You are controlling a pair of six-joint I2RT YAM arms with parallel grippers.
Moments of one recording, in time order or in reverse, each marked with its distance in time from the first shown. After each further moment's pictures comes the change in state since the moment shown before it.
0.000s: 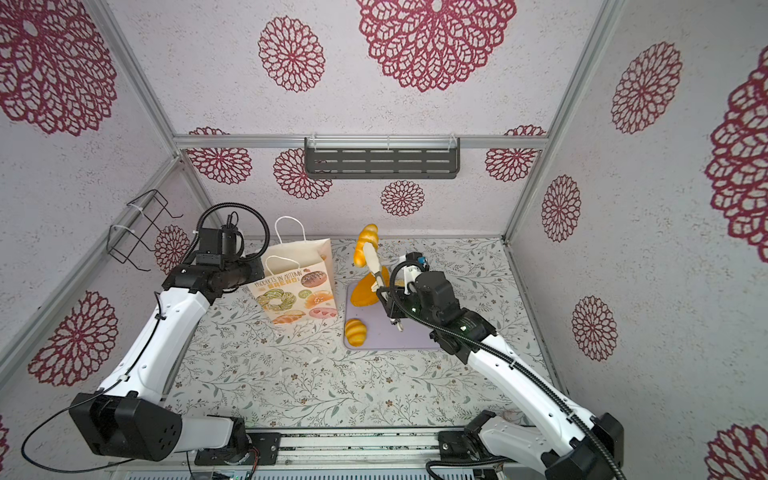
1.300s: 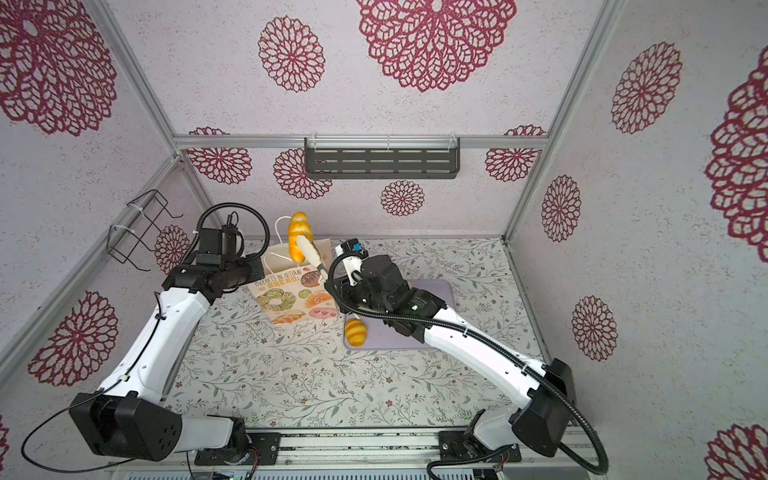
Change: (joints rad) left arm 0.000 0.000 0.000 0.000 0.000 0.000; right arm 0.203 0.314 0.312 0.049 0.026 -0.233
